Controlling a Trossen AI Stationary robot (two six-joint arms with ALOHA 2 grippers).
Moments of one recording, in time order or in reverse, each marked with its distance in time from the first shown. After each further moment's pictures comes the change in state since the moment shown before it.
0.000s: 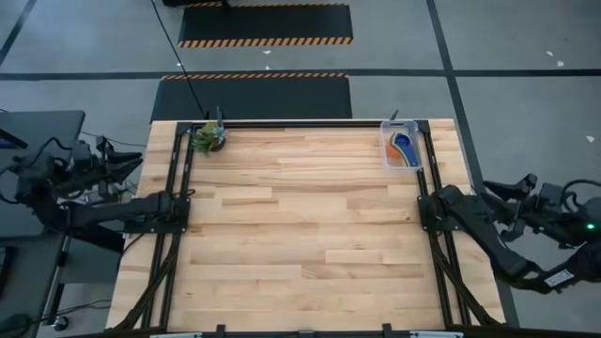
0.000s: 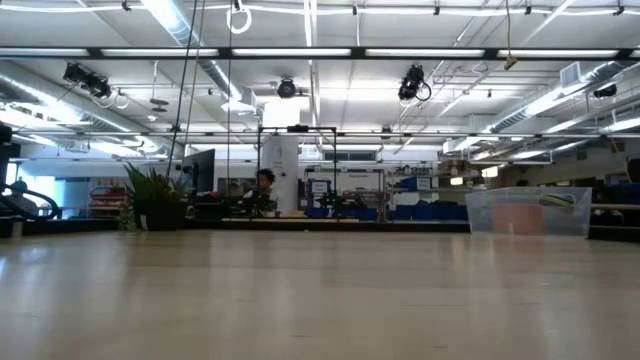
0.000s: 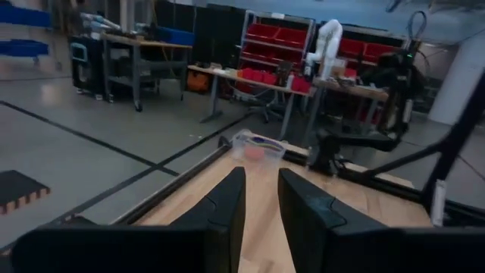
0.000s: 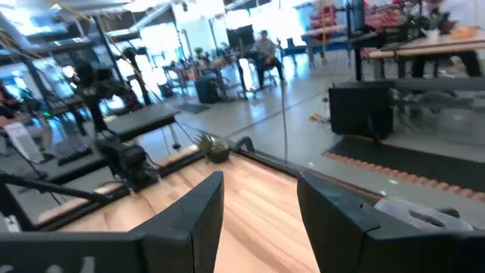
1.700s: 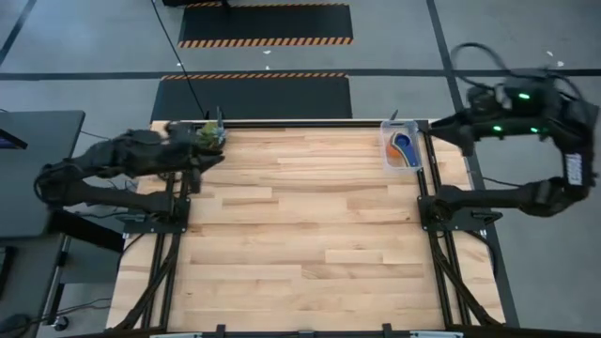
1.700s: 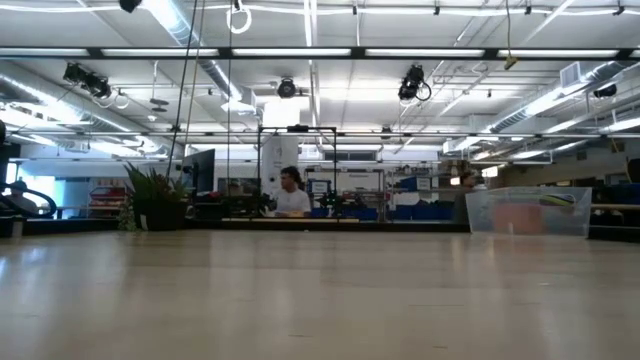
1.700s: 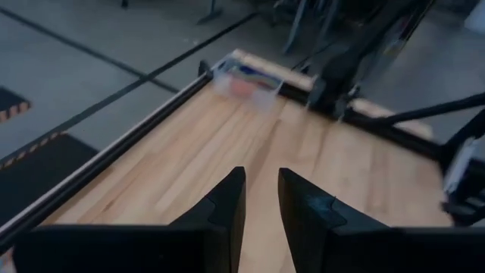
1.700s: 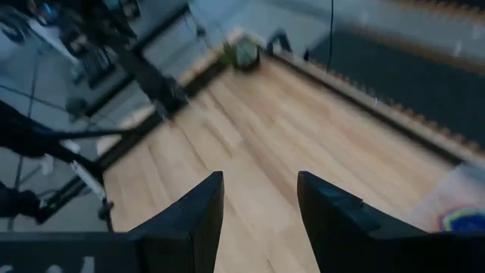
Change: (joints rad) left arm -0.082 0.738 0.019 0.337 -0.021 -0.145; right arm 0.425 0.947 0.456 -0.075 0.154 0.146
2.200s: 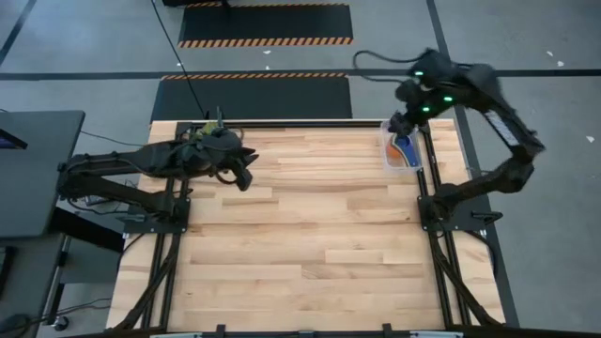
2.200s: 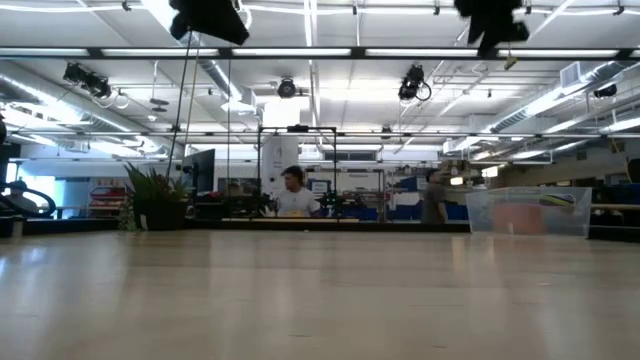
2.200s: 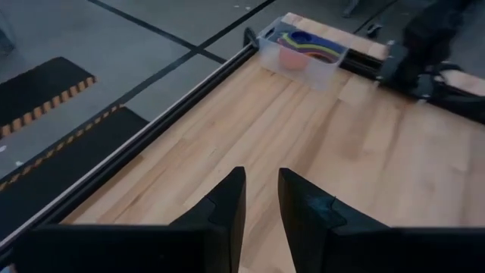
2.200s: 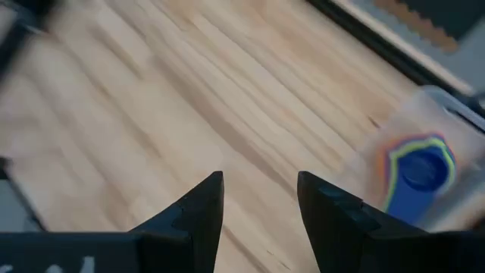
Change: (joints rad) left arm 0.002 0.334 0.000 0.155 -0.156 -0.007; right arm -0.161 0.381 -0.066 -0.112 0.026 -0.187
